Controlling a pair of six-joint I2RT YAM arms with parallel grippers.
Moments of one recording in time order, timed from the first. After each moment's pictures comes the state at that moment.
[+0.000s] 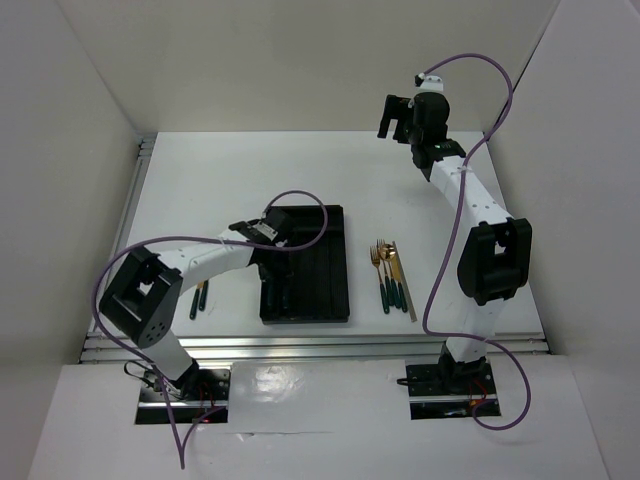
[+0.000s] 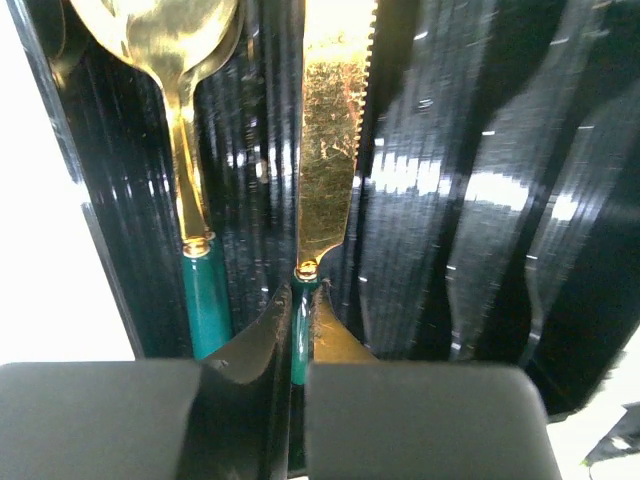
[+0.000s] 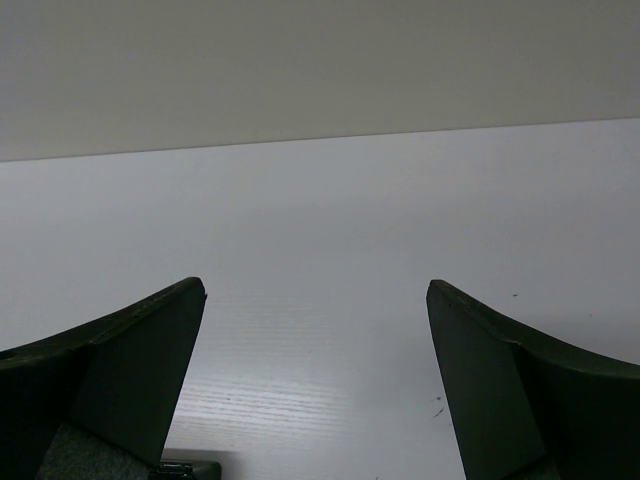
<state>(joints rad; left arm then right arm) -0.61 1.63 1.04 -0.60 -0.01 -0.74 0.18 1.86 1.68 -0.11 0.11 0.20</state>
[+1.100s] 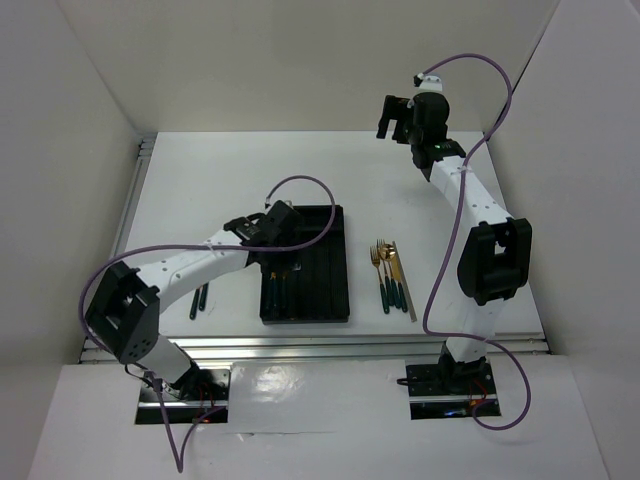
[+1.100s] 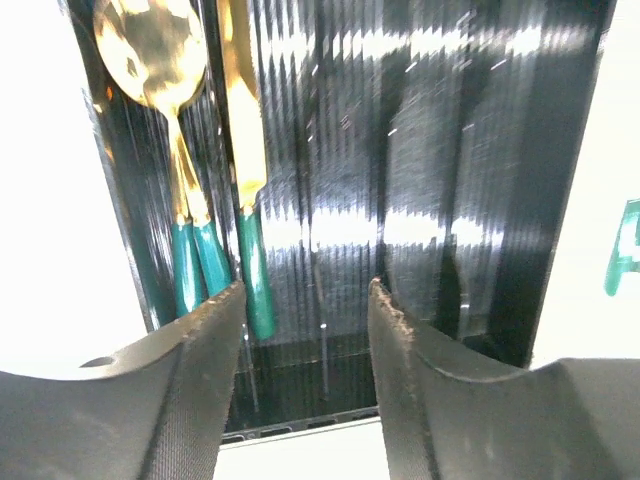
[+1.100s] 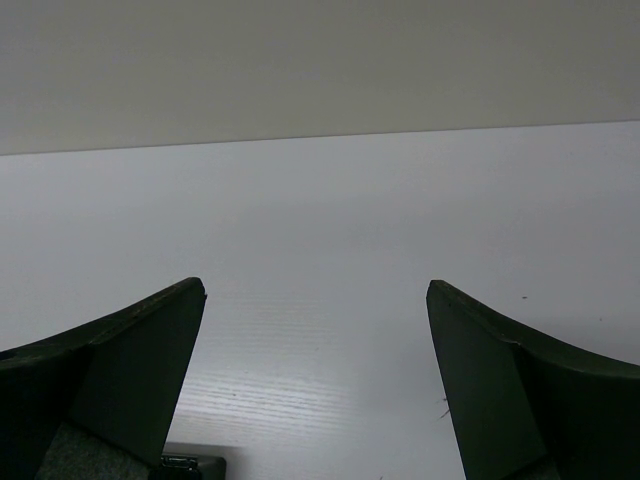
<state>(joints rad) -0.69 1.55 1.13 -0.67 -0.15 -0.74 0.18 1.86 1.68 -0.11 0.09 0.20</state>
